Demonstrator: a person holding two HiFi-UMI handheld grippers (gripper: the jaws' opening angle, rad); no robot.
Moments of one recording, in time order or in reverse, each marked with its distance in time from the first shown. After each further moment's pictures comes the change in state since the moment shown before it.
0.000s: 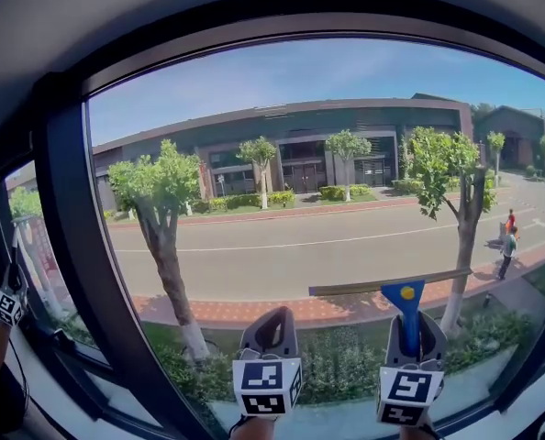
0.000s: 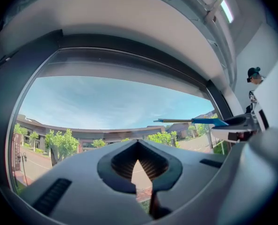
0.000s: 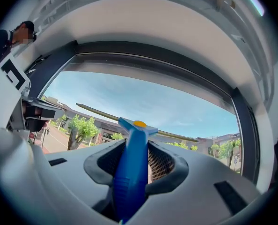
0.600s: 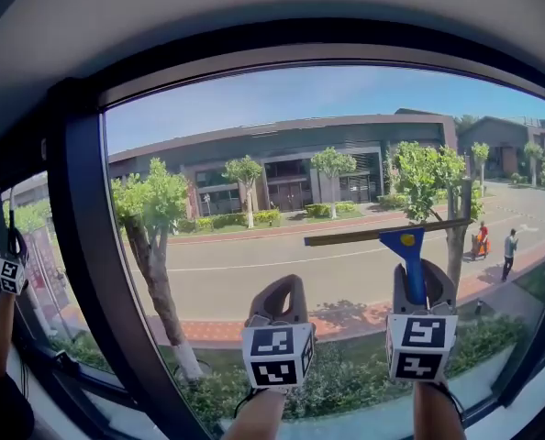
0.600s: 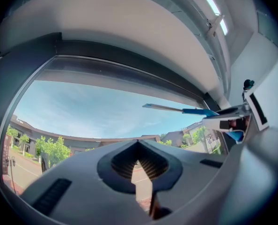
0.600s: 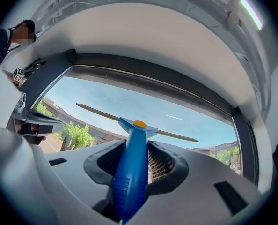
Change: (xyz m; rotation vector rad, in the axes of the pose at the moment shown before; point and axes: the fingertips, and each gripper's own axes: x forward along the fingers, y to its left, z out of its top) left arm 0.013 0.053 0.083 0.001 -0.127 -0.080; right arm 0.021 0.040 0.122 -0.104 -0.128 -0.064
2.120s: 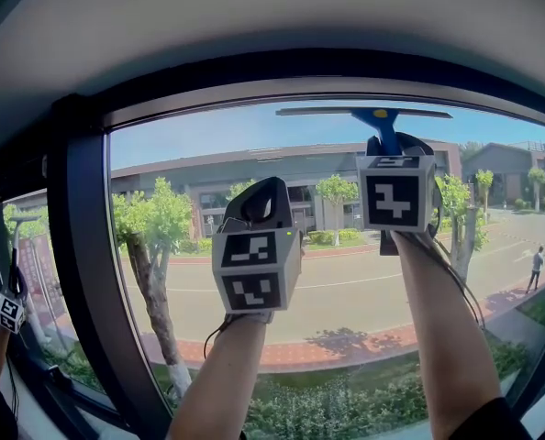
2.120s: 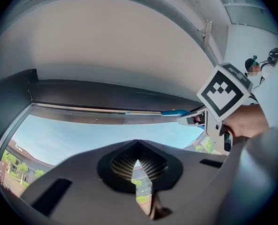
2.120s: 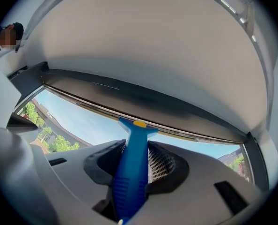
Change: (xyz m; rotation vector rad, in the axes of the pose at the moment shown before) left arm 0.064 0.051 0.223 0.179 -0.344 0.063; right arm 0.141 -0.019 0.247 -0.009 -0.255 -0.072
